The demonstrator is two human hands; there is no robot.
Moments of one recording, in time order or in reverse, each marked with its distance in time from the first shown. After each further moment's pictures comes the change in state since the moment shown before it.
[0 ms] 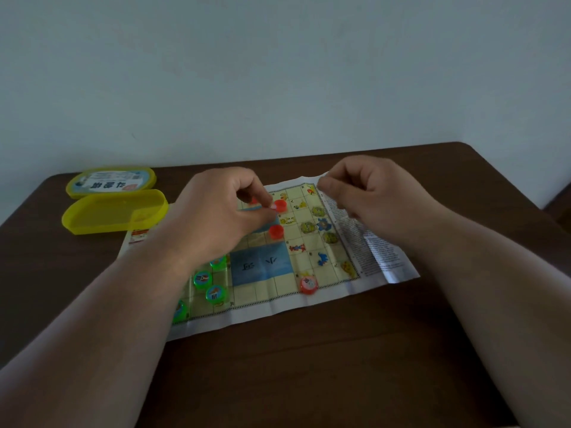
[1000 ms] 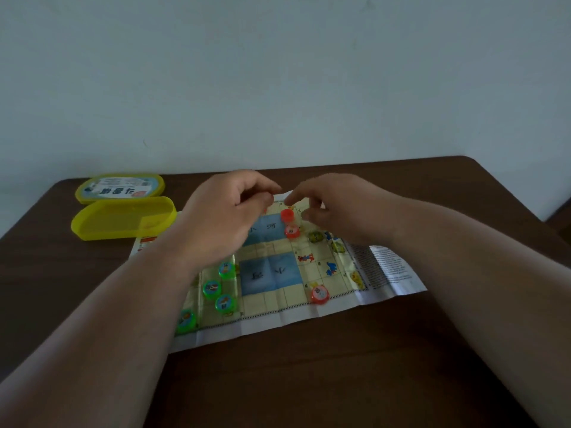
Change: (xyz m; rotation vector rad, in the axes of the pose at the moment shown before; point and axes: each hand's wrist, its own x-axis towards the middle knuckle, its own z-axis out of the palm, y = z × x) left_hand 0.003 0.000 -0.008 -0.158 -0.025 -0.036; right_hand 0.046 -0.018 0.026 -0.547 -0.277 -0.083
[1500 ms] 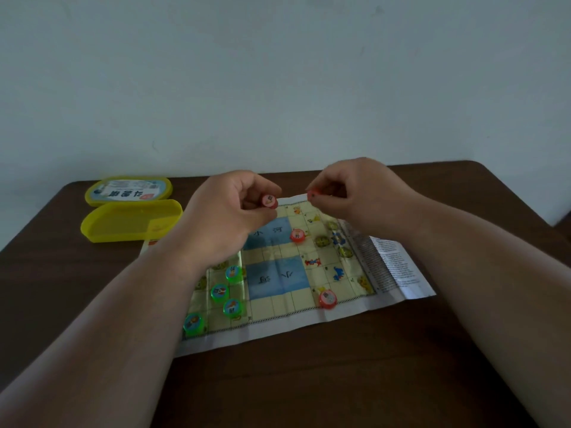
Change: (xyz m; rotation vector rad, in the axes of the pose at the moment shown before) left_hand 0.006 -0.015 -0.002 -0.208 0.034 -0.054; right_hand 0.000 0.014 -0.004 0.256 0.231 -0.006
